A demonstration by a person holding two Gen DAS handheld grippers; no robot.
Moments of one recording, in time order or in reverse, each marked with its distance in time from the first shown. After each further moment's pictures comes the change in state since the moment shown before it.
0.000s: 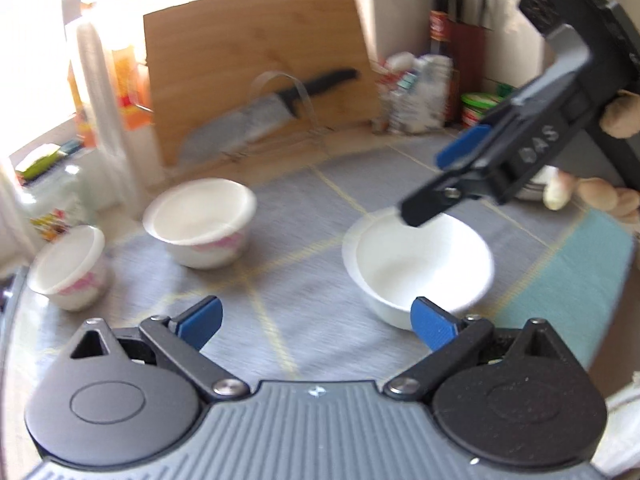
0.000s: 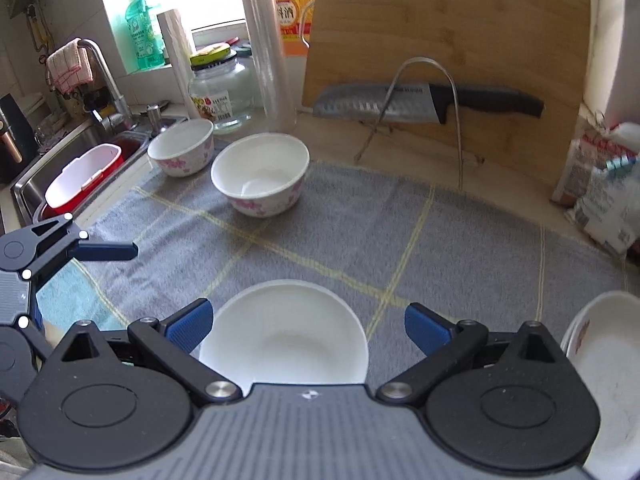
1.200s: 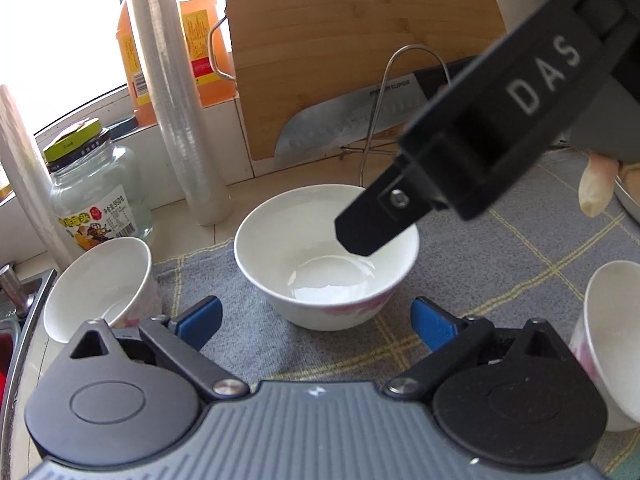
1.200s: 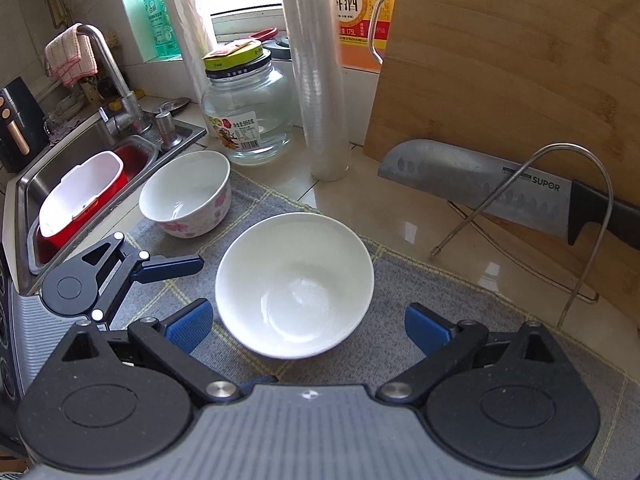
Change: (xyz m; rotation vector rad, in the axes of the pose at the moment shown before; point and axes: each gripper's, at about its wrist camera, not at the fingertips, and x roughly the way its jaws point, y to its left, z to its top) left arm 0.106 0.074 0.020 -0.080 0.017 0.170; right arm 0.122 0.030 0.116 -0.086 0.061 0.093
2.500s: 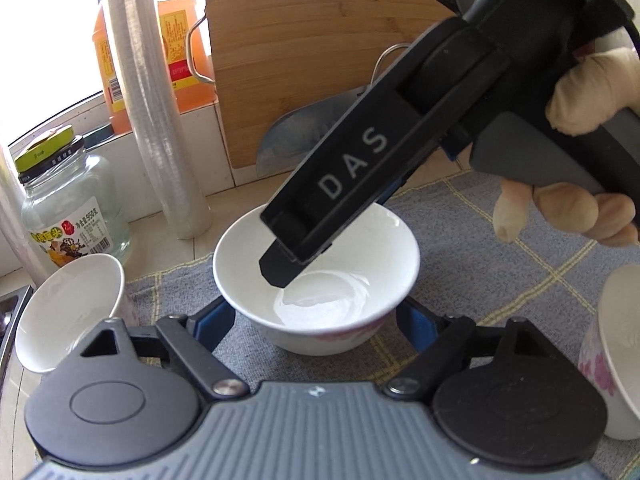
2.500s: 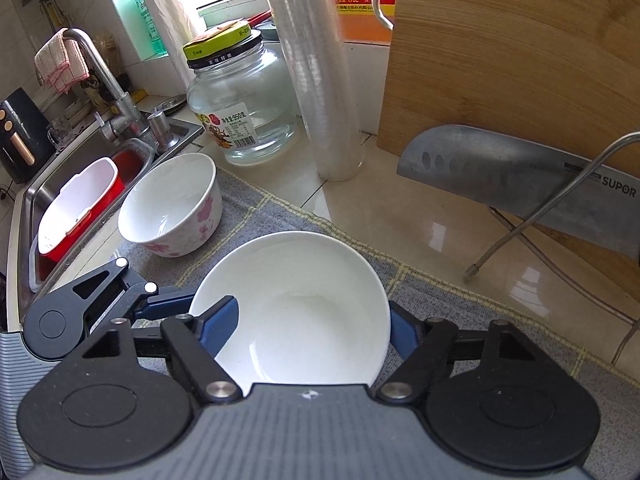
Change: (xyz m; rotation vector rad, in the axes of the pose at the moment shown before) left arm 0.014 0.000 0.004 0.024 -0.029 -0.056; right arm 0.056 -0.017 0.018 0.035 0.029 0.090
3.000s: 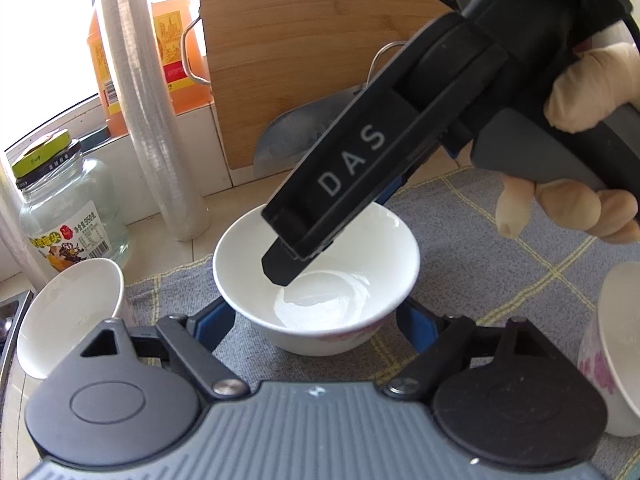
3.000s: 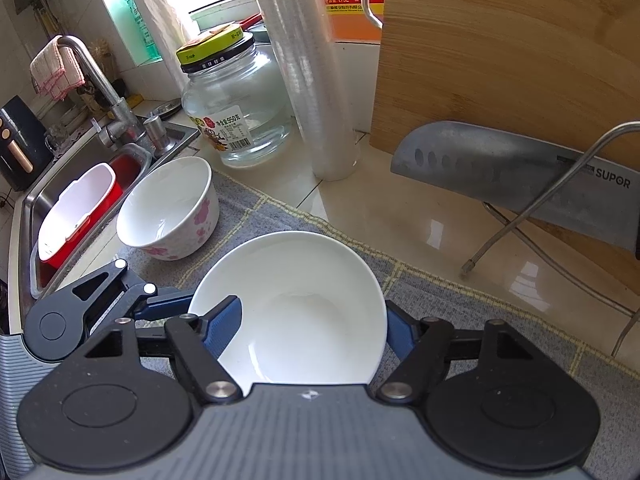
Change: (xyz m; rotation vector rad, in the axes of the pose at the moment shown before) left arm 0.000 -0.002 0.000 0.016 0.011 0.003; right arm -0.002 -0.002 -0.001 0.021 0.002 -0.002
